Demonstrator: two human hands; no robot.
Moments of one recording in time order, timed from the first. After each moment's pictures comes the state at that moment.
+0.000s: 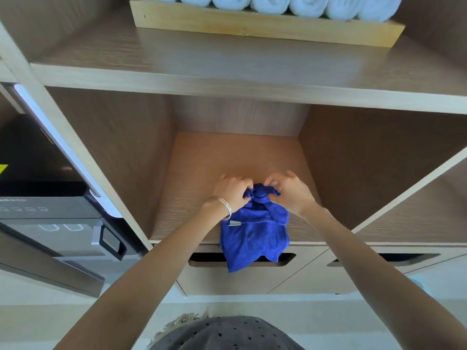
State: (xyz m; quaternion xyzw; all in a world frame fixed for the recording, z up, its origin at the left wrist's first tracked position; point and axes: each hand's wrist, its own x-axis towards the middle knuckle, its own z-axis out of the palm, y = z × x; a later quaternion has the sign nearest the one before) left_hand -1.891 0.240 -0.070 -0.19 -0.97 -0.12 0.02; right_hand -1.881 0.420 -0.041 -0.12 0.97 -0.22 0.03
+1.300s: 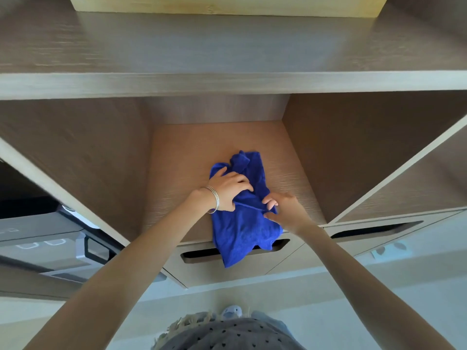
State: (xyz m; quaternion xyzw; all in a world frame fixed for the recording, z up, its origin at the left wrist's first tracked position) left_hand -1.908 0.241 -0.077 -0.38 -0.92 -0.04 -0.12; right_hand -1.835 0.440 -0.092 -0.06 0.96 -0.27 0.09
